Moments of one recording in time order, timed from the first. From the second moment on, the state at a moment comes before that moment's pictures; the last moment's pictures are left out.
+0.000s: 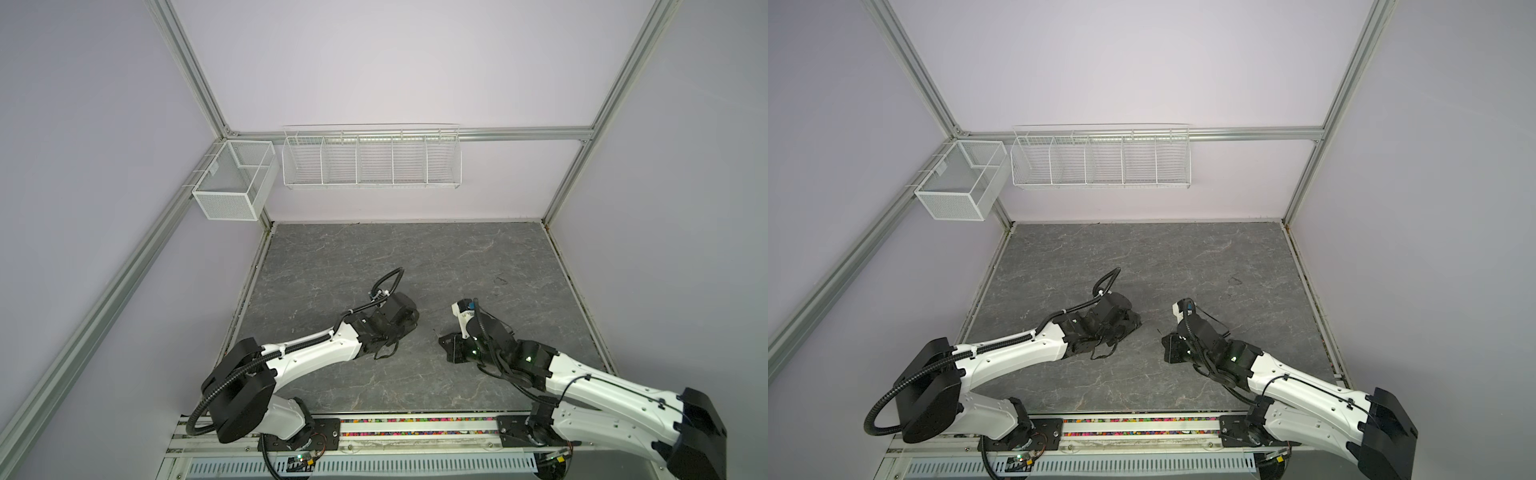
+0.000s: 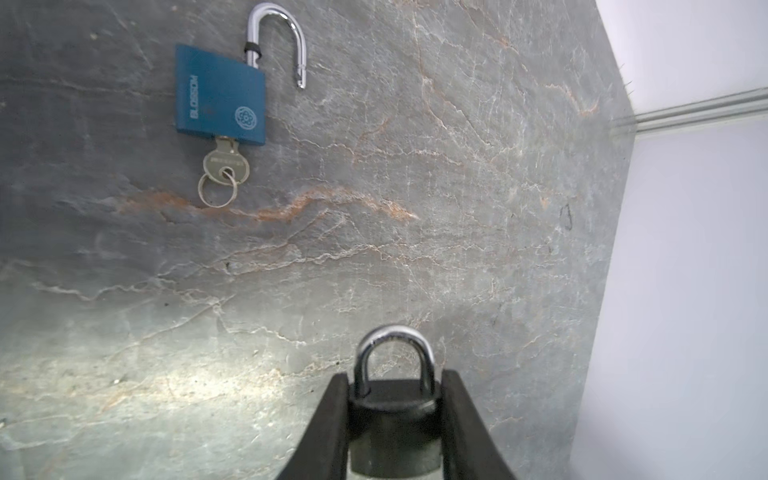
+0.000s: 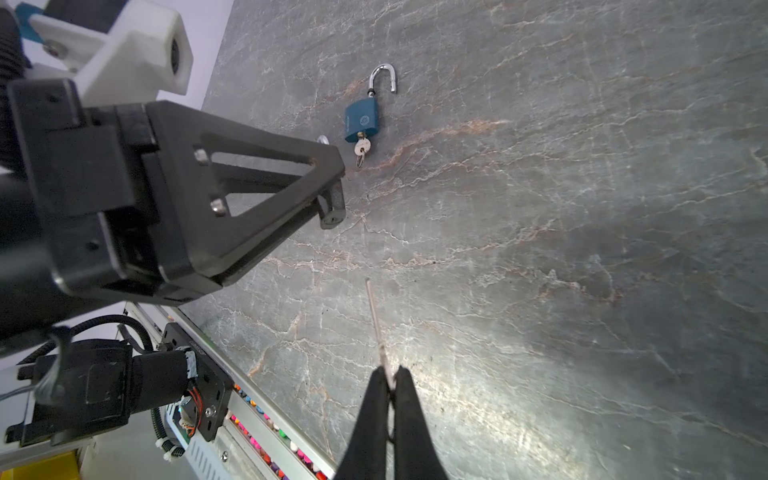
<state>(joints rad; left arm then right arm) -0.97 1.42 0.84 -0.25 -0.18 -1.37 0.98 1.00 0.60 -0.32 0.06 0.82</state>
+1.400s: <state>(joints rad) -0.92 1.30 0.75 -0.10 -0.15 -1.48 1.08 1.34 0.81 -0.24 0.19 0.84</state>
